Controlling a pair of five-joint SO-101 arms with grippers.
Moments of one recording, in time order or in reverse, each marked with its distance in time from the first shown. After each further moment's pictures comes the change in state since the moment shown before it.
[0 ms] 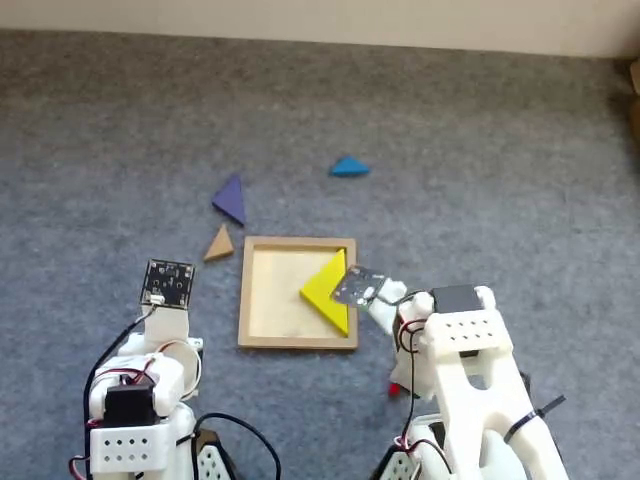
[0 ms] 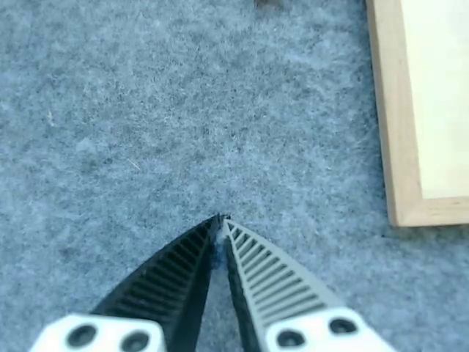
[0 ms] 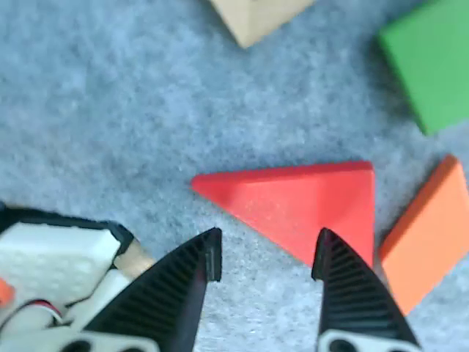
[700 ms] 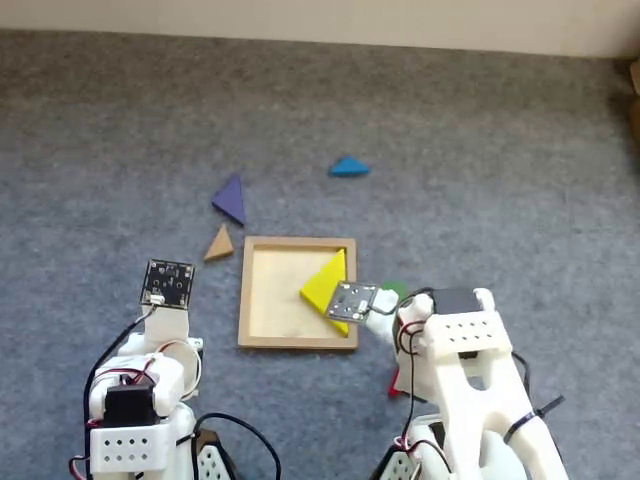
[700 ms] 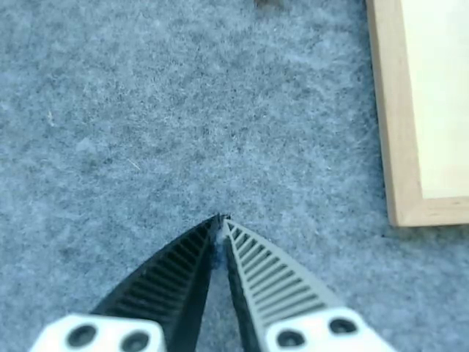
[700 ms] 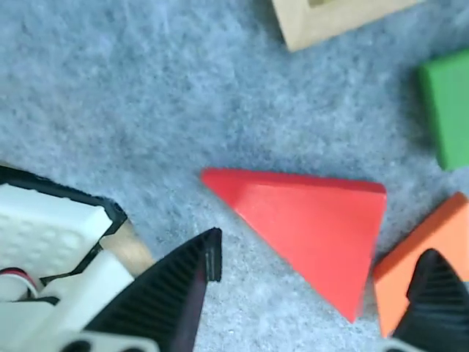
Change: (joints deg) left arm 0.0 0.0 0.0 0.0 0.0; right arm 0.0 0.7 1.8 -1.8 8.4
